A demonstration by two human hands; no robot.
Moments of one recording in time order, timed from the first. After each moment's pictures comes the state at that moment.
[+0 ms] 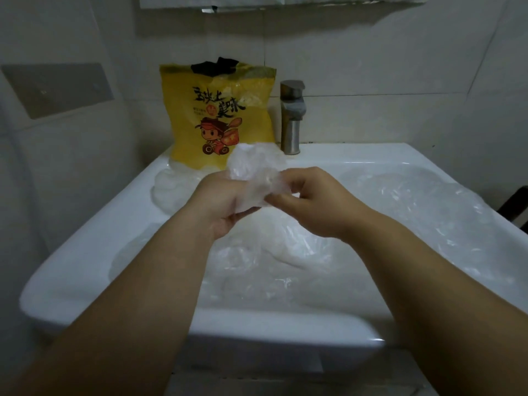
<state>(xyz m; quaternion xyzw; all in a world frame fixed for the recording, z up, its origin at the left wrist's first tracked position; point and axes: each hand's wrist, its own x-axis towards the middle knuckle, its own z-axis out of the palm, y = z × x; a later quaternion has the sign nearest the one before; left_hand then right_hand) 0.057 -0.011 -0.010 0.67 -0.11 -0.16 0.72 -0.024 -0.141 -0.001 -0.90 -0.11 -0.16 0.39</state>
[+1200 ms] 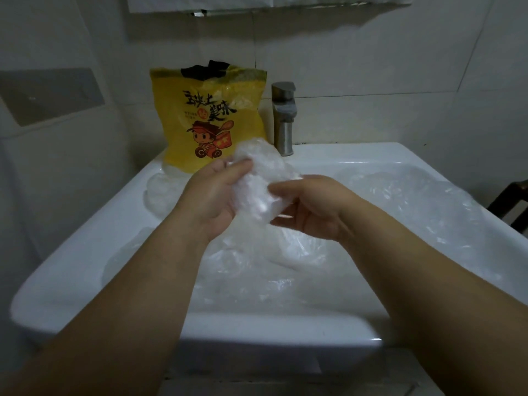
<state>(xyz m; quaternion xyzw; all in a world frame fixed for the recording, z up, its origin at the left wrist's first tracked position) 0.060 -0.017 -0.008 0.54 -0.13 -0.16 0.81 -0.009 -0.151 -0.004 -0.59 0.10 0.02 0.80</state>
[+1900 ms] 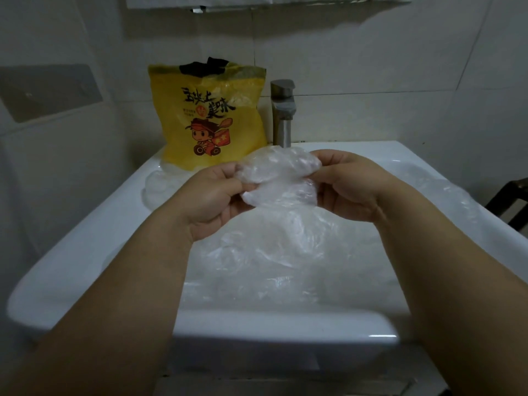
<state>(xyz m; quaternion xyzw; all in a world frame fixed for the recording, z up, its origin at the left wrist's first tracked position) 0.051 -0.007 -0.003 0.60 -0.17 -0.23 0.75 -0.021 -0.187 0.010 -0.62 0.02 -0.04 0.78</state>
